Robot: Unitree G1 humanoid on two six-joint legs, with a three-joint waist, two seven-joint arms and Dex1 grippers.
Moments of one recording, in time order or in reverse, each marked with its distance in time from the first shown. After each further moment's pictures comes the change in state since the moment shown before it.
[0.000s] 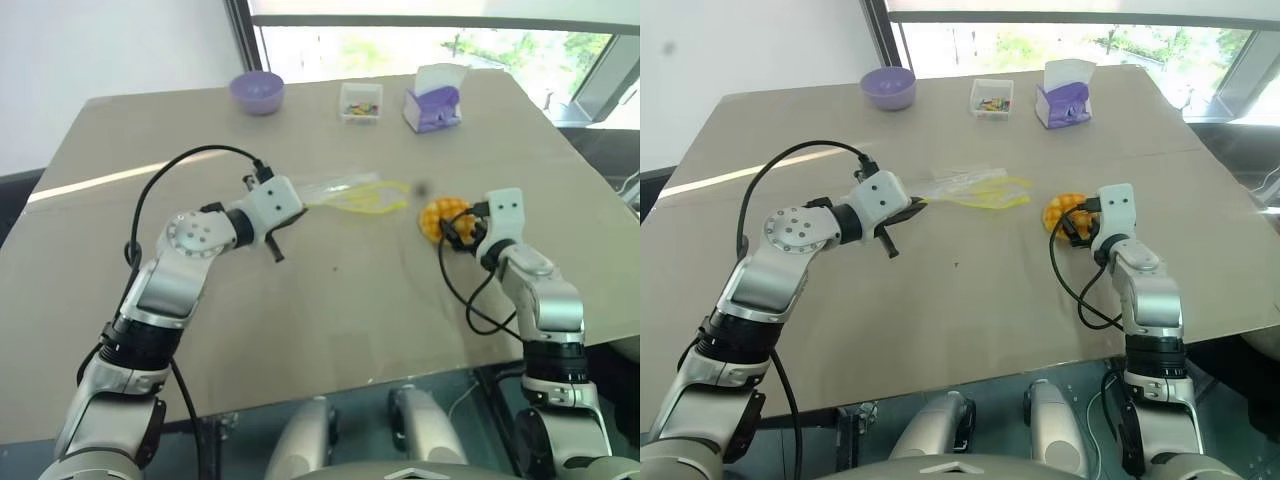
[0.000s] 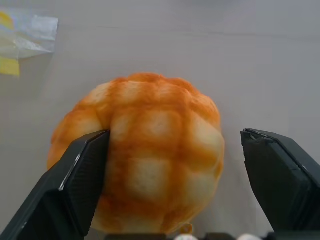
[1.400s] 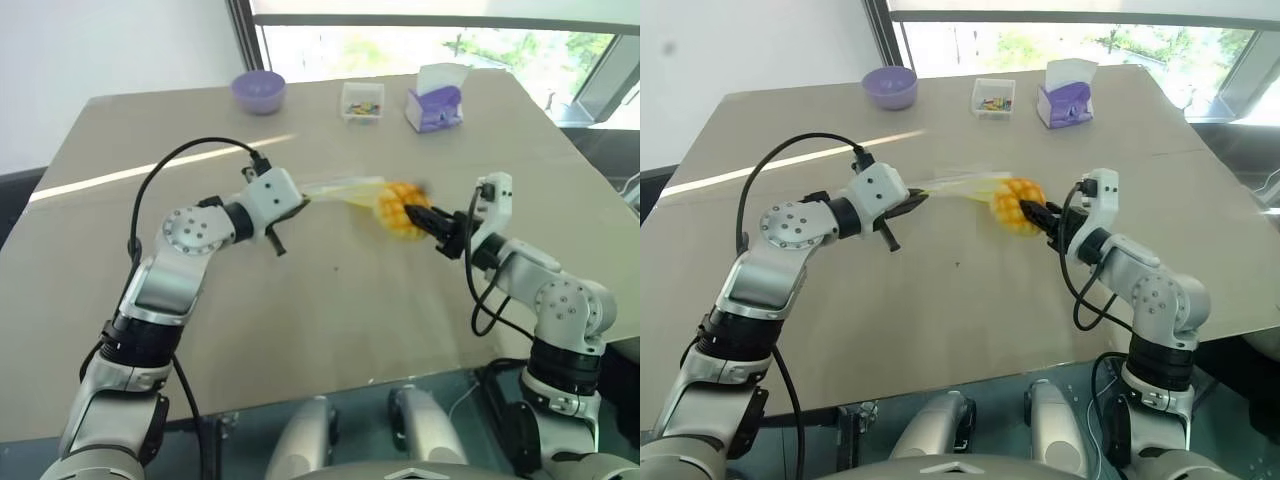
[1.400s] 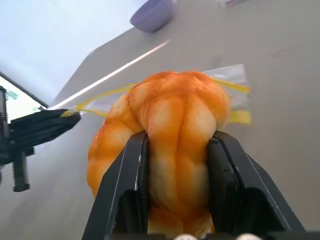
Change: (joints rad) left arm -0.010 -0.015 0.025 -0.010 -0.016 -0.041 0.003; right arm -0.040 0.086 -0.148 -0.283 0.661 0.417 -0.035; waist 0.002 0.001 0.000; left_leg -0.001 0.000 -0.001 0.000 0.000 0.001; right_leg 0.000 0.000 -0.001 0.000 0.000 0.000
